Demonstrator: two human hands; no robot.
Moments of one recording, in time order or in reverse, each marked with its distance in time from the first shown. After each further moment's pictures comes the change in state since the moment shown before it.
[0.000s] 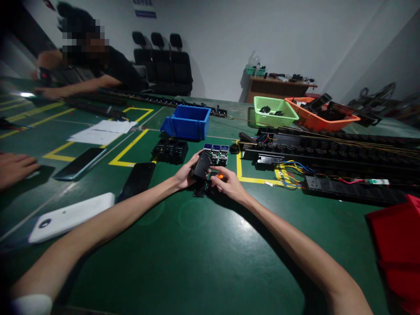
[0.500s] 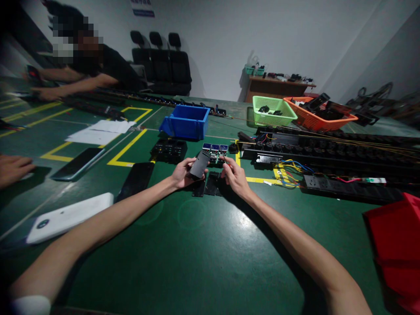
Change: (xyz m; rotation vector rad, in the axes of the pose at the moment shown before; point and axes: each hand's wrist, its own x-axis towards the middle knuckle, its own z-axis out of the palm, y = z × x) left_hand -0.004 0.007 -0.003 -0.088 -0.010 -0.143; right_hand 0.004 0.005 -0.020 -0.155 0.235 -0.116
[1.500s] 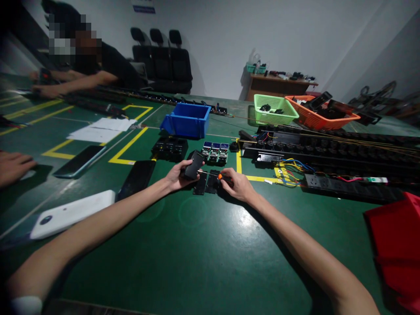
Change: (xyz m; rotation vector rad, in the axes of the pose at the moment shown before) left_hand -0.023 0.003 -0.007 0.011 0.108 -0.050; right_hand -0.022 0.014 -0.016 -0.537 -0.185 -0.298
